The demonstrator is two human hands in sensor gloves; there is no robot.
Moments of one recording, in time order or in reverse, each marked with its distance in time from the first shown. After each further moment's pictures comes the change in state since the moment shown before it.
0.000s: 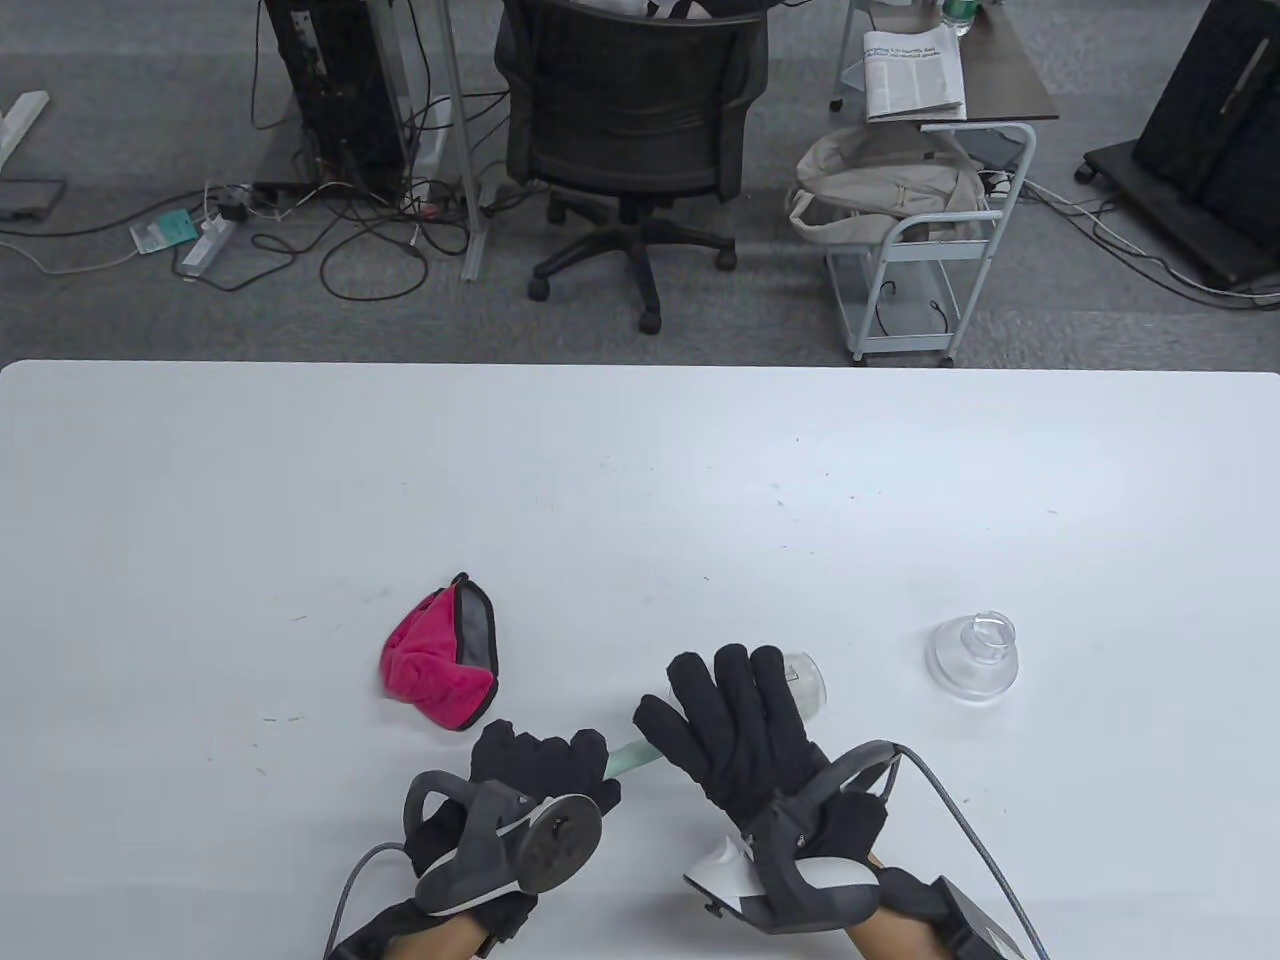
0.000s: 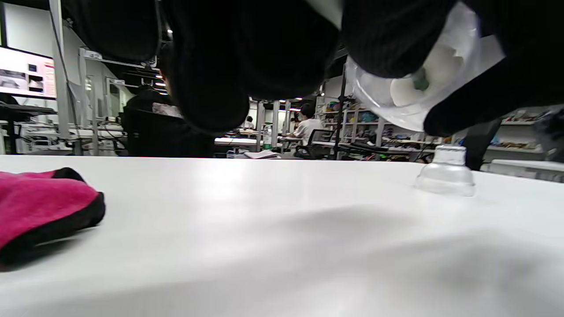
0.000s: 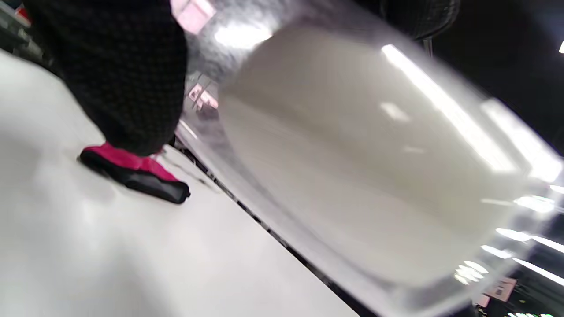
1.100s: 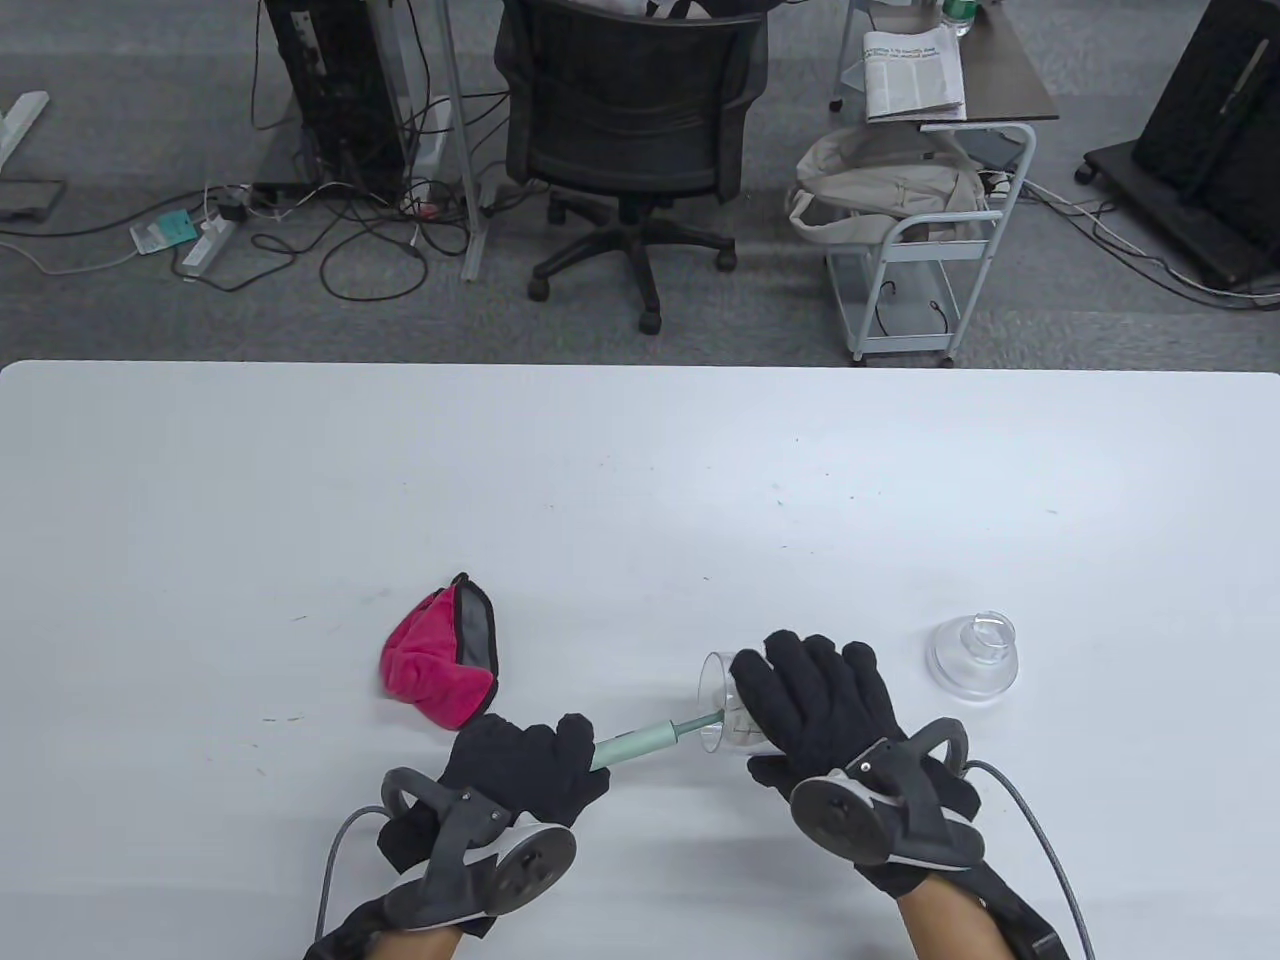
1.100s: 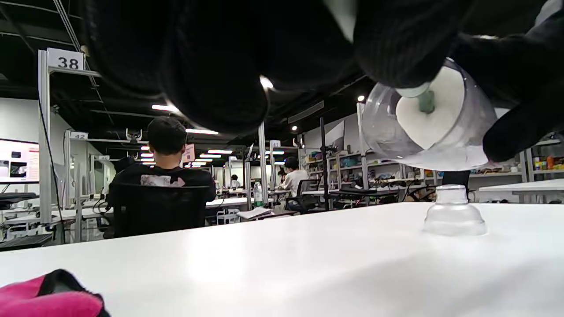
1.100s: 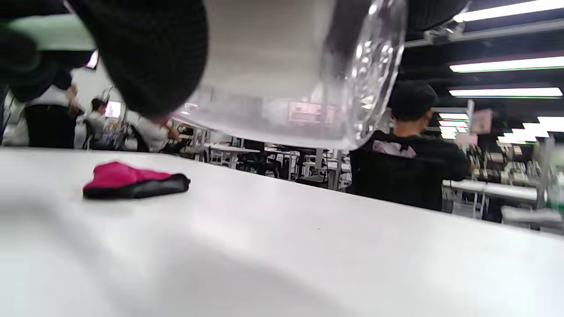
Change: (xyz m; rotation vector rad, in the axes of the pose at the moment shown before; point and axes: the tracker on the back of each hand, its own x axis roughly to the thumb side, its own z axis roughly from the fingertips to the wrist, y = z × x) left_hand -0.008 0.016 0.008 0.207 -0.044 -0.126; right_hand -0.050 0.004 0.023 0.242 0.178 -0.318
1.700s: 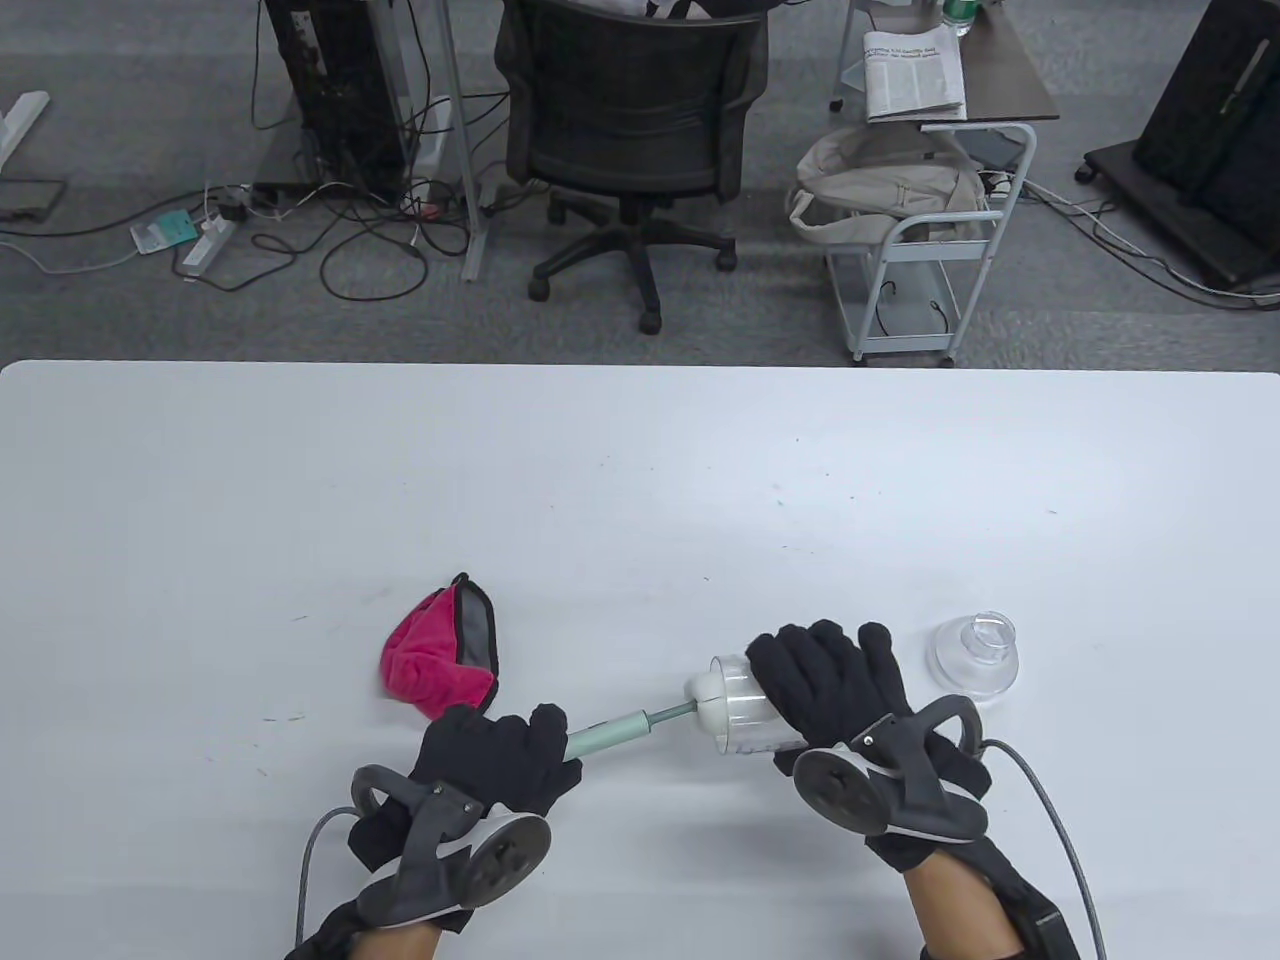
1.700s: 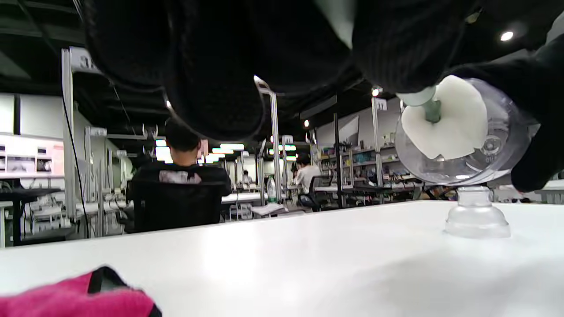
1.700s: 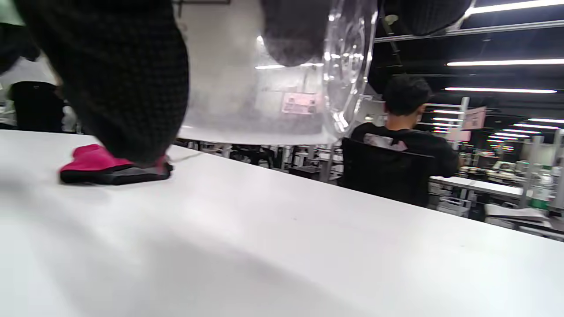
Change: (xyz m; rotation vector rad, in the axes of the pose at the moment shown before) left_hand -0.016 0.009 0.005 -0.042 0.035 0.003; right_hand -0.010 0.003 -0.008 0.048 0.010 -0.013
